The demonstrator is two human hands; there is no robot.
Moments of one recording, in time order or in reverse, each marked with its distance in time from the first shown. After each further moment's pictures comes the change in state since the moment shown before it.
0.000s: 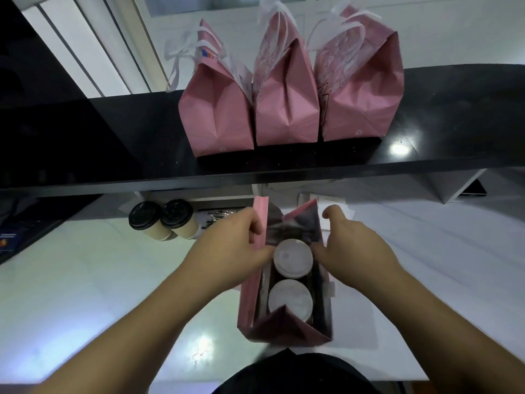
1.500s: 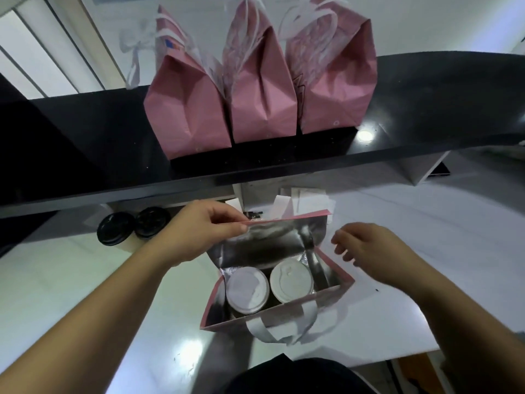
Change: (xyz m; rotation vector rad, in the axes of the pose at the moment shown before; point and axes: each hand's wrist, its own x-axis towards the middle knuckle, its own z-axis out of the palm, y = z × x) left_hand 0.069 -0.074 -0.003 -0.420 -0.232 0.130; right_hand -0.014 0.050 -0.007 0.372 -0.160 0.215
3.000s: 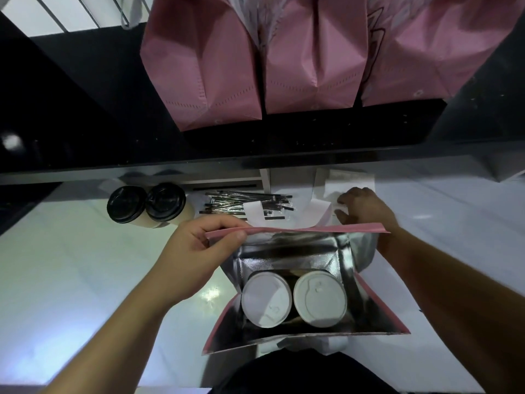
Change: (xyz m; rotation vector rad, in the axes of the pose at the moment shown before) left_hand -0.010 -0.034 0.014 -0.423 0.209 -0.041; right_hand 0.221 0.061 0.084 -0.637 -0.064 -0.293
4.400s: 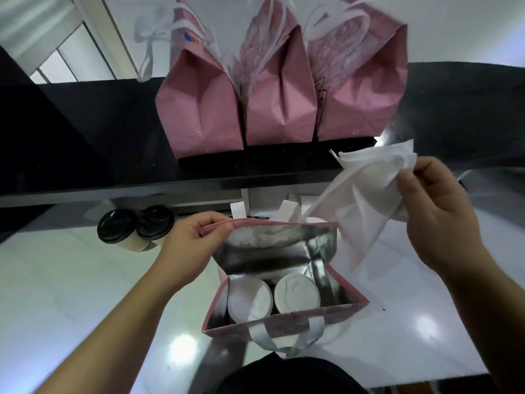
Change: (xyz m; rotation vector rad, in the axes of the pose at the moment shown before) left_hand 0.004 -0.009 0.002 0.106 0.136 0.092; right_hand -0.190 -0.064 -0.182 0.873 0.756 0.010
